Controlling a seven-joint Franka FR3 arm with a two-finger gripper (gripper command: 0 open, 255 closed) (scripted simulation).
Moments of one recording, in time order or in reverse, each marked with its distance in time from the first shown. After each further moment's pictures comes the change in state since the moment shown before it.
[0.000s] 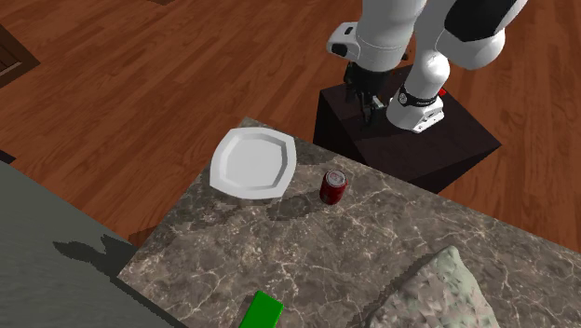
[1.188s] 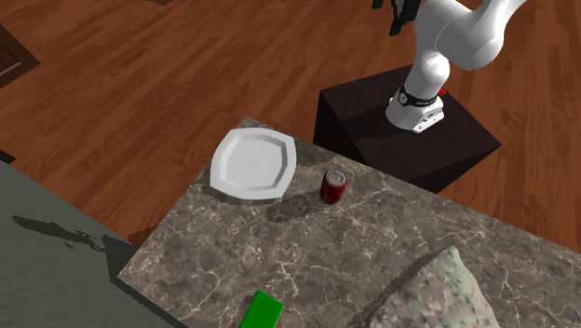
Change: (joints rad) arm -0.066 -0.343 -0.190 0.136 -0.133 -0.556 -0.189
